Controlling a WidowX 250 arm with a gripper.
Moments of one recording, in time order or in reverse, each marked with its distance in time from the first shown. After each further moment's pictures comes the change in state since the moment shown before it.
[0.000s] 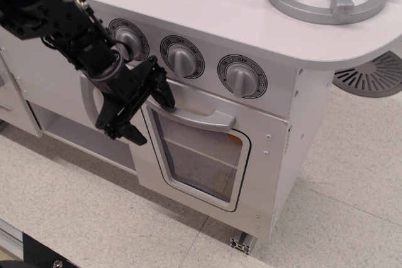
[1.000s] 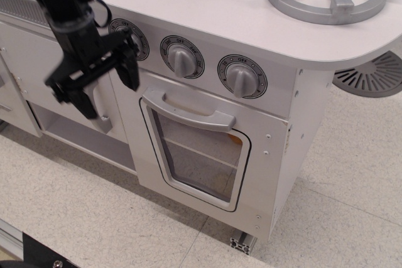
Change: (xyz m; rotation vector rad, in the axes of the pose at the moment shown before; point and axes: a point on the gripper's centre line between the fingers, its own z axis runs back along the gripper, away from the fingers) arm 0.018 0.010 0.057 0.185 -0.099 -0.124
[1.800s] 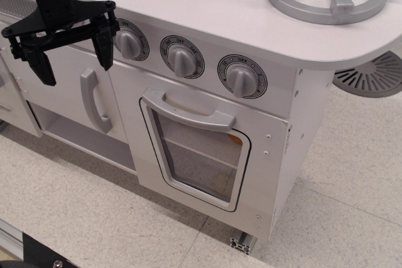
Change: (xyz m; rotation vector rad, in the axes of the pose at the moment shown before) arm 0.015 0.013 0.055 0.129 -0.077 -0.356
